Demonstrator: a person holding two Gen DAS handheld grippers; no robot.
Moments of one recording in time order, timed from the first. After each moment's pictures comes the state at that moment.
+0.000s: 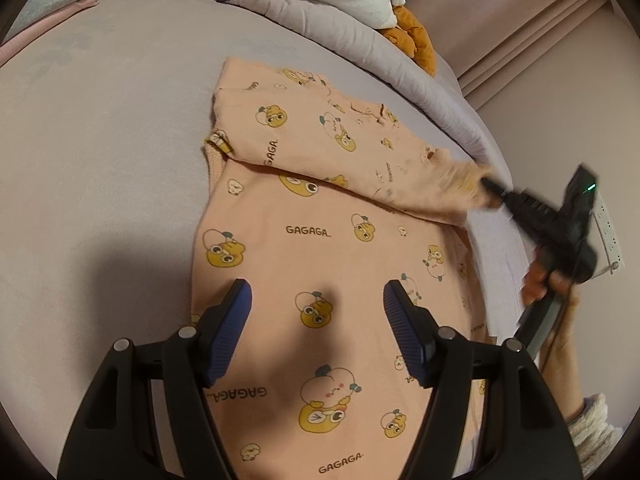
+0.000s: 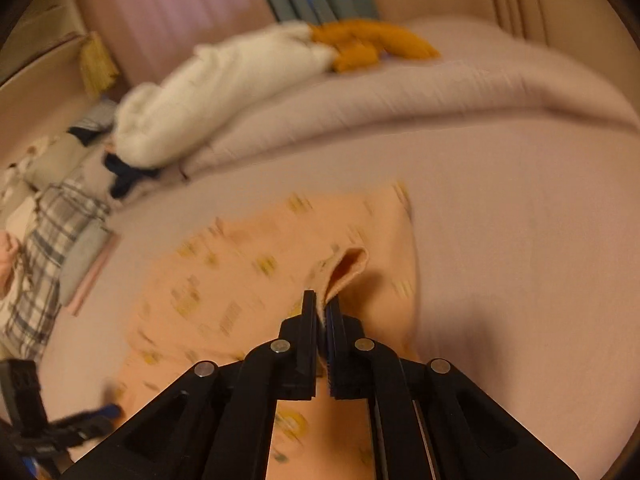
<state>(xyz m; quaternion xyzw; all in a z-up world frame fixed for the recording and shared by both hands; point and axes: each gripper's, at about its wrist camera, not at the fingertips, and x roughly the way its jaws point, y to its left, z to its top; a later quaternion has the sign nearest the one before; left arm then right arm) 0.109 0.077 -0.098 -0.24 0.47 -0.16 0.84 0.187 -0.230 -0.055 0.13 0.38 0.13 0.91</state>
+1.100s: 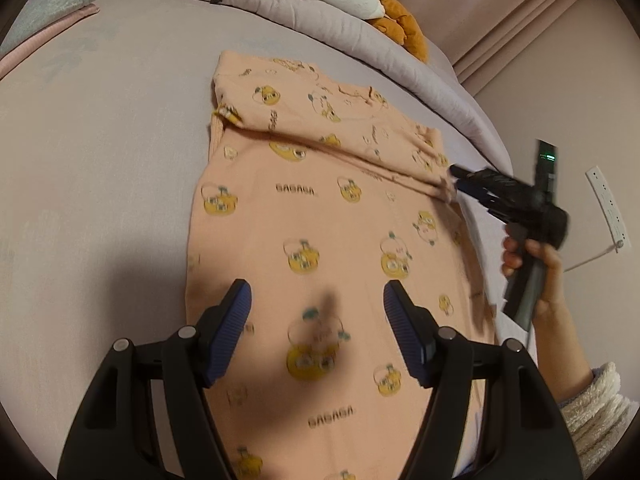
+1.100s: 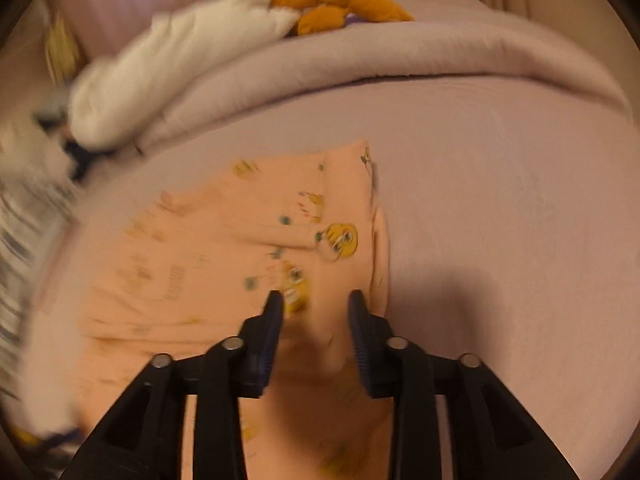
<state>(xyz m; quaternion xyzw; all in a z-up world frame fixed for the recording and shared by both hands) 0.068 0.066 -0.090 -0.21 0.48 -0.16 0.84 0.205 -0.259 -0.105 0.15 0.44 0.08 0.88</state>
